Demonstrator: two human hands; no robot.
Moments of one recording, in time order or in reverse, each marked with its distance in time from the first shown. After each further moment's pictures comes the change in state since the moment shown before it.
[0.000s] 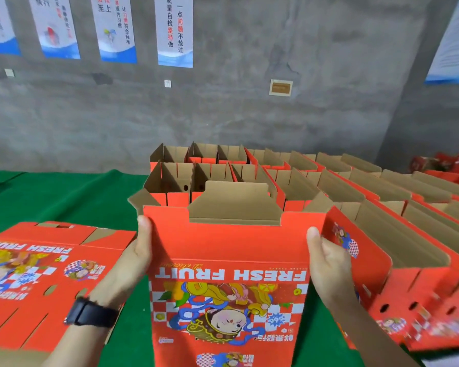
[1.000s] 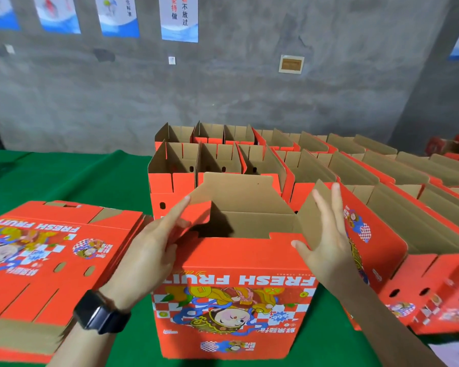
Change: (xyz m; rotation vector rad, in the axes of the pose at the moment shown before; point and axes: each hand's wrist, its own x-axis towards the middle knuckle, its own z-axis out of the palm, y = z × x) left_hand -0.002 -0.030 0.000 0.696 0.059 0.519; right_hand 0.000 0.001 0.006 -0.231 -0.138 -0.257
